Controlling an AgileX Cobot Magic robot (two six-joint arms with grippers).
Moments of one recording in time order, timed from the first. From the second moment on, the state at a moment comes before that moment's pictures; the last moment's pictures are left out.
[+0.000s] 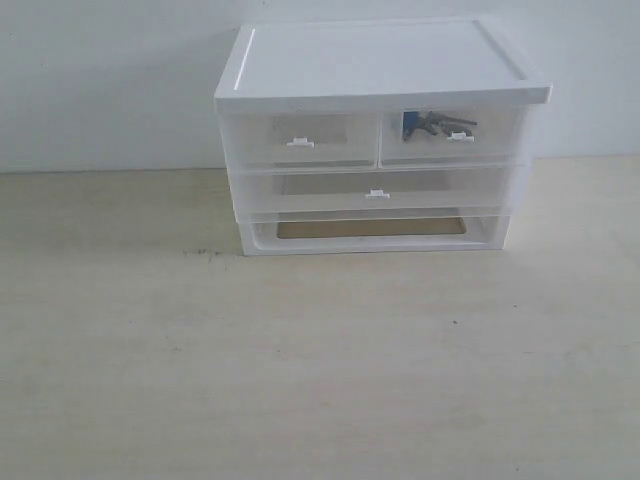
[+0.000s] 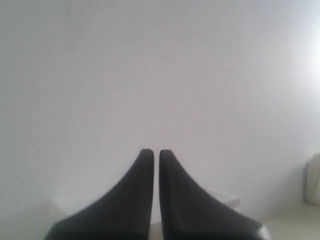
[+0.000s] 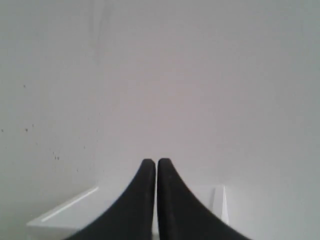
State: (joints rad) left arm -0.07 0.78 -0.28 0.60 -0.98 -0.60; right arm 0.05 0.58 -0.28 -0.37 -0.65 0.49
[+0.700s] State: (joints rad) left arm -0.07 1.88 -0.77 0.90 -1.21 -0.39; right arm 0.05 1.59 -0.63 -0.45 -0.89 0.47
